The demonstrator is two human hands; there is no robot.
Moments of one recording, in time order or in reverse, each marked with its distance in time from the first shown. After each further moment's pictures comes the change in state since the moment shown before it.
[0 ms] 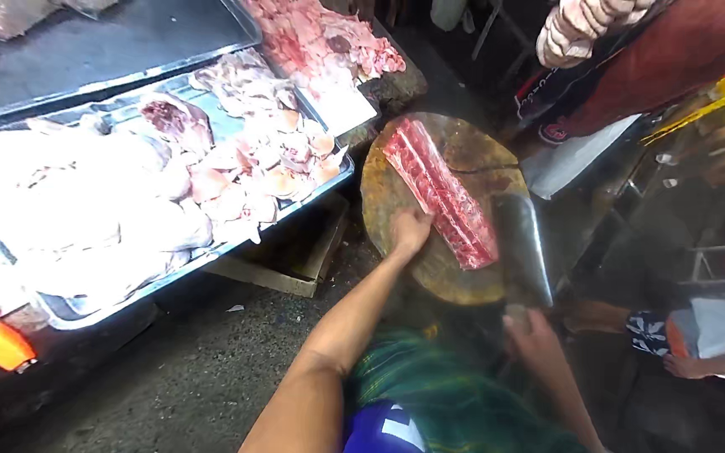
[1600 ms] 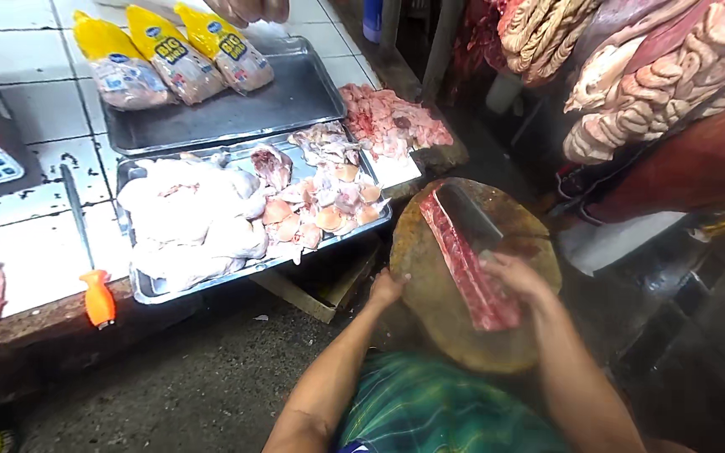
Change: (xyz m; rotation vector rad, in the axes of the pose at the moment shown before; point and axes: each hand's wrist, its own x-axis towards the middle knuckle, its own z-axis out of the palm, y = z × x) left_hand -0.016 -0.075 -0.044 -0.037 -0.005 -0.368; right_hand 0.227 -0.138 -0.007 -0.042 -0.450 -0.136
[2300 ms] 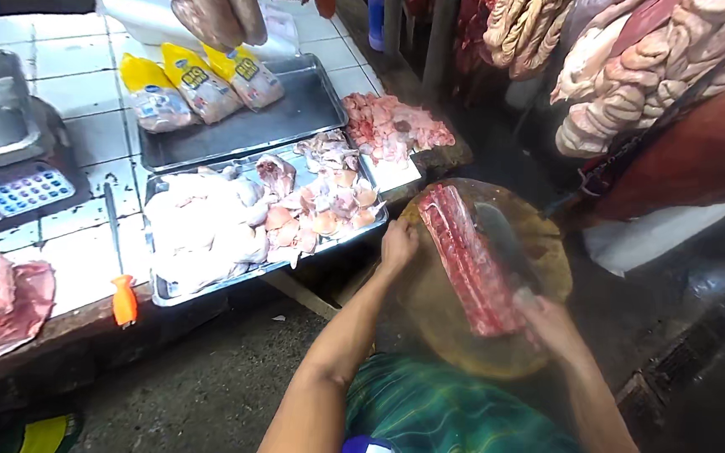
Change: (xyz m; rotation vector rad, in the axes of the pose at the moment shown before) left_hand 0.031 0.110 -0.012 0.205 0.368 0.436; right_hand -0.066 0.087 -0.019 0.132 0.194 -0.011
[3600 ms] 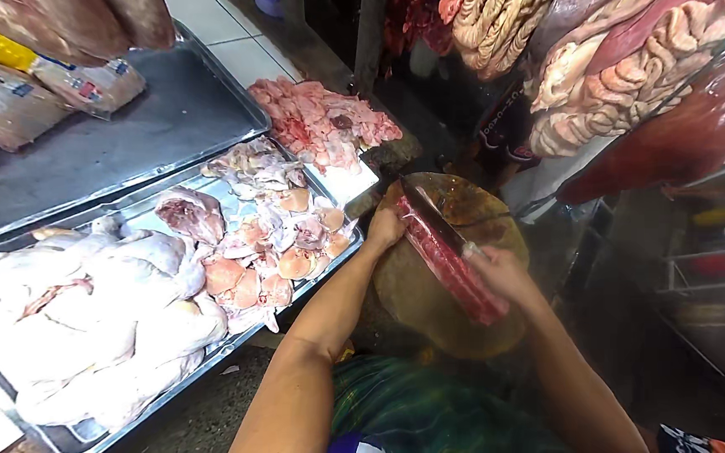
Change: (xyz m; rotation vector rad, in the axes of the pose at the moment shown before) left_hand 0.128 -0.007 -0.005 0.000 -0.460 0.193; right_hand 0.027 -0.157 0.077 -0.281 0.115 0.015
